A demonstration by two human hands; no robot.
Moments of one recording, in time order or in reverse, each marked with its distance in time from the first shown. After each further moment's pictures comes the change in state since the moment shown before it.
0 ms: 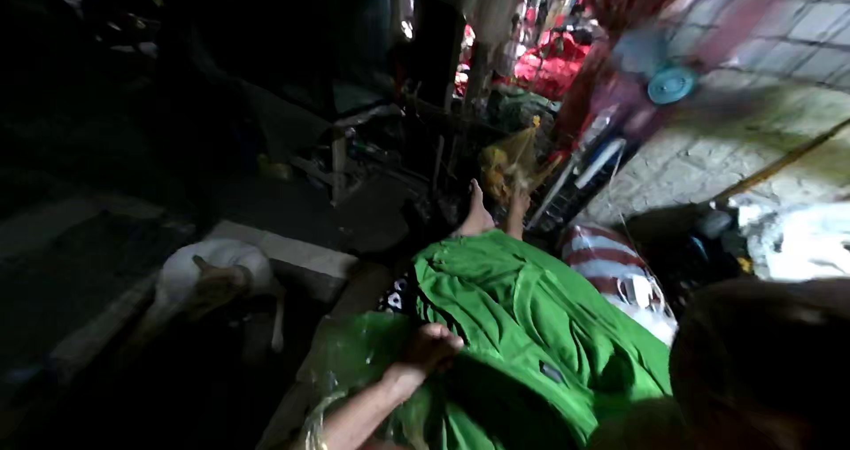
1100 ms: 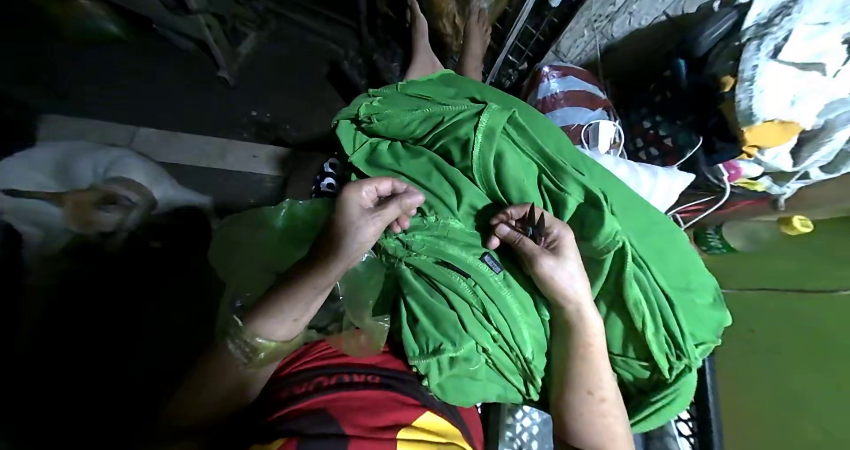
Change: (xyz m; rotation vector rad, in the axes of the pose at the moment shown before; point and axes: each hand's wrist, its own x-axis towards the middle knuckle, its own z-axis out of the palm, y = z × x) left_hand 0.012 0.013 -0.007 0.069 -0.043 0.422; right_hand -0.158 0.046 -0.115 -0.564 -0.111 0.982
